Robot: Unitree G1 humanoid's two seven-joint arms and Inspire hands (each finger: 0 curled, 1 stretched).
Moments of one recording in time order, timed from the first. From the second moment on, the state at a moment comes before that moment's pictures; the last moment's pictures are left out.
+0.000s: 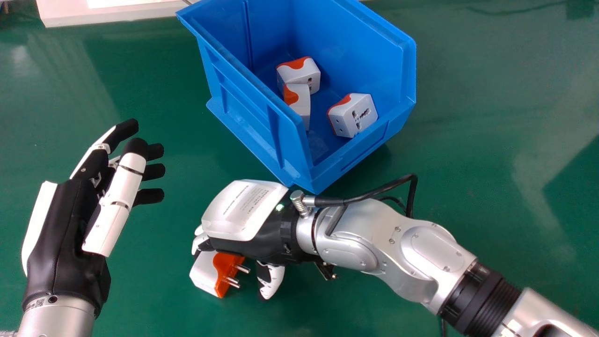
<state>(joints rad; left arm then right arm) 0.45 0.14 0.21 -0.77 -0.08 0.40 -0.08 -0.66 -0.18 0.81 0.35 -0.95 -0.26 0.45</state>
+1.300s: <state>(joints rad) 0.46 0.14 0.21 -0.83 -0.08 0.46 -0.08 -0.64 -0.20 0.85 0.62 -1.08 -0.45 -0.26</state>
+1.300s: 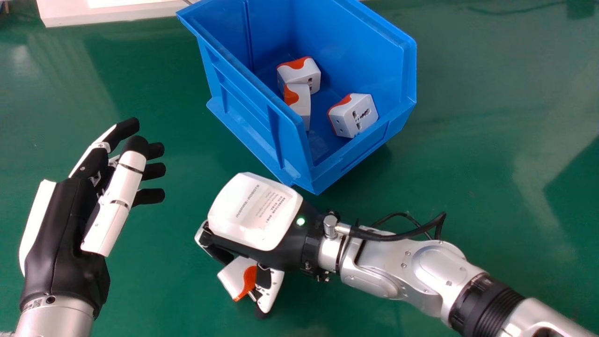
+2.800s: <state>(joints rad) 0.42 0.15 0.22 -0.81 -0.08 0.47 -0.09 -0.43 -0.25 0.69 0.17 -1.00 -0.31 -0.05</state>
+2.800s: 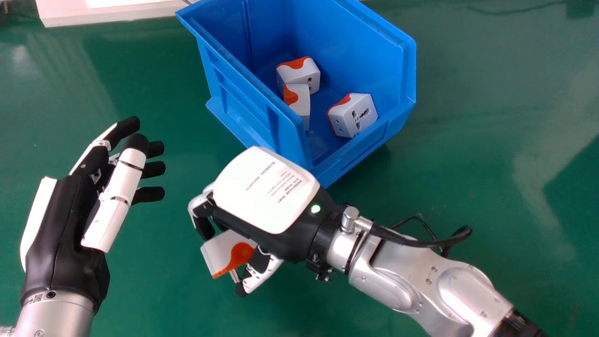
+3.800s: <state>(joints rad) 0.37 0.17 0.24 -0.75 -0.08 0.47 -0.09 -0.22 -0.27 0.58 -0.19 -0.91 -0.25 0.13</state>
